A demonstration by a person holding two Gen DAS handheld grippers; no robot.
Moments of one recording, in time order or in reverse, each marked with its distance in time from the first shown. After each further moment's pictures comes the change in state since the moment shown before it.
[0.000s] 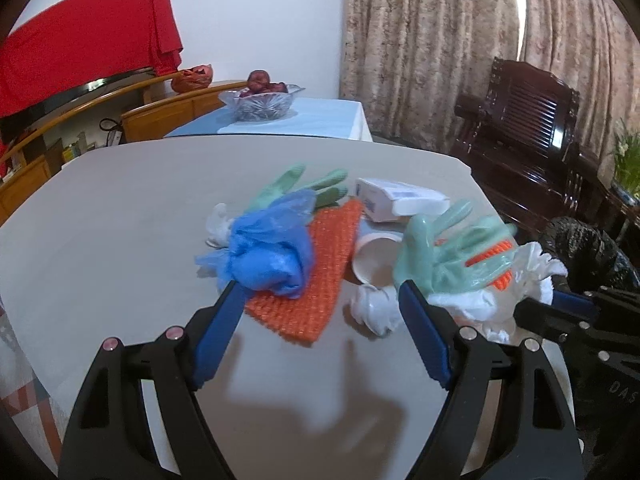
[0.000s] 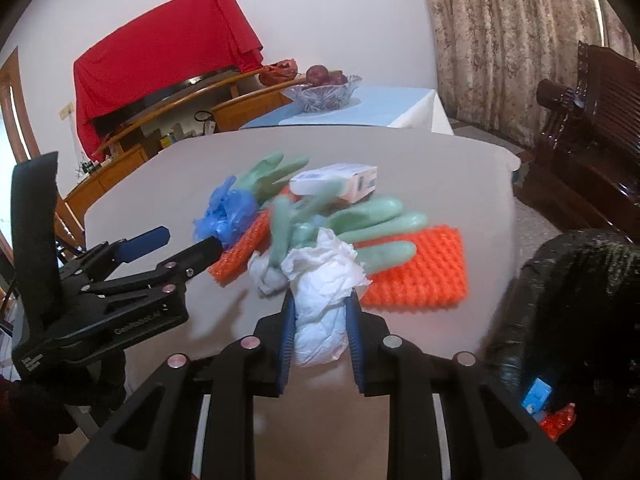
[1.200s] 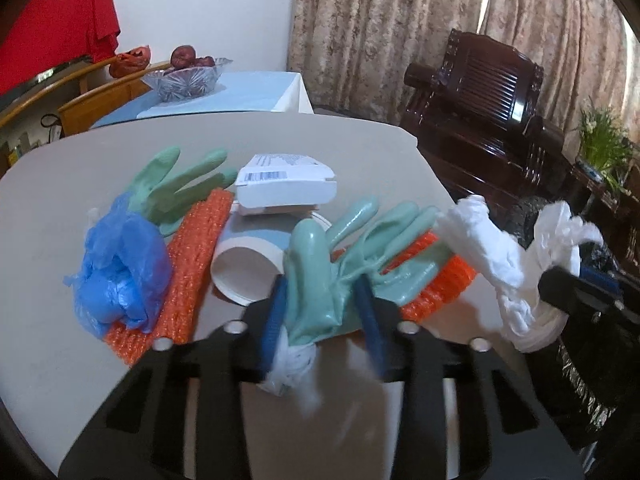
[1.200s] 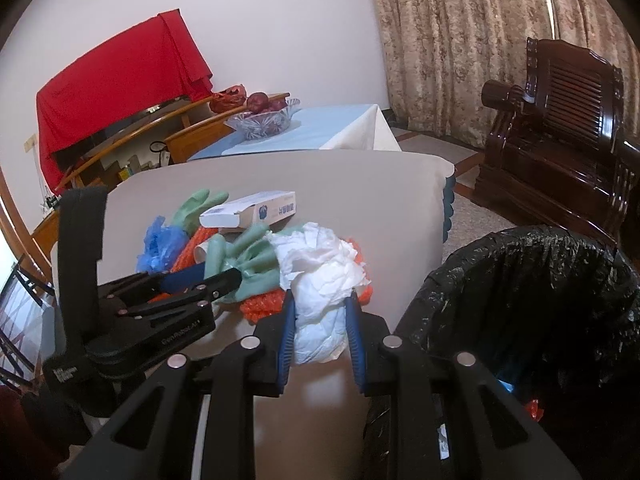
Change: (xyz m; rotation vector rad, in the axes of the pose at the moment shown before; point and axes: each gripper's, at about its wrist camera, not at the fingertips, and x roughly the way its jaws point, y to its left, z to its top) left arm 0.064 -0.064 0.015 0.057 0.097 -0.170; right arm -0.019 -0.055 0.002 0.091 -0.081 -0.130
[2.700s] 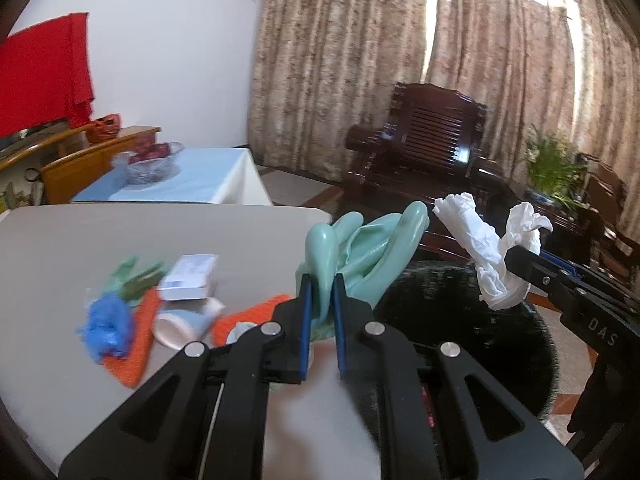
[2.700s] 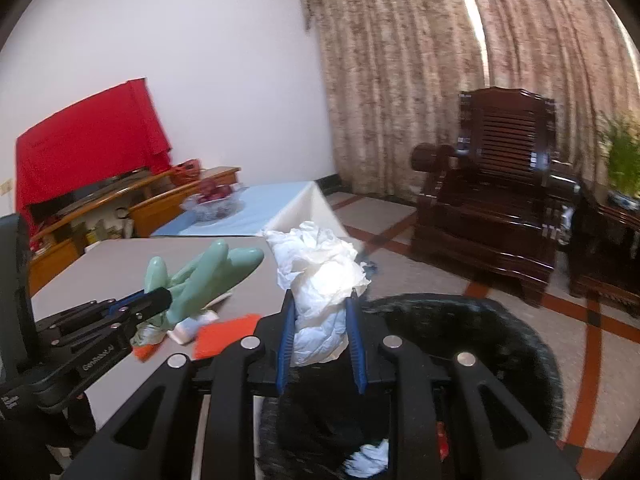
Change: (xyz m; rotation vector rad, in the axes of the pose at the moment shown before) left arm -0.116 -0.116 0.033 0.065 -0.206 -0.129; right arm -0.138 -0.073 0.024 0.070 -0.246 -0.181
